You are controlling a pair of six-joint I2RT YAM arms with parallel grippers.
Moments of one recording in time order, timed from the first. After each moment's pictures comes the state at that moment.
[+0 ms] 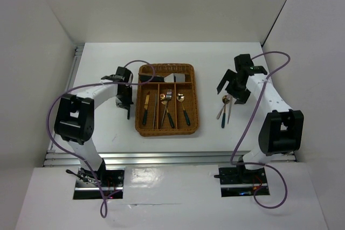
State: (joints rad) left arm -0.21 1.78 1.15 -0.61 -0.04 -0.29; right arm 0.07 1.56 1.29 -0.90 0.03 0.63
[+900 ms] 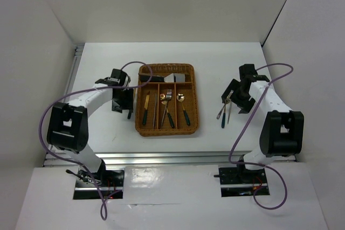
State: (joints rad) left arm -0.20 1.62 1.10 -0.68 0.03 -0.27; right arm -0.02 1.53 1.10 -0.81 0.03 0.62
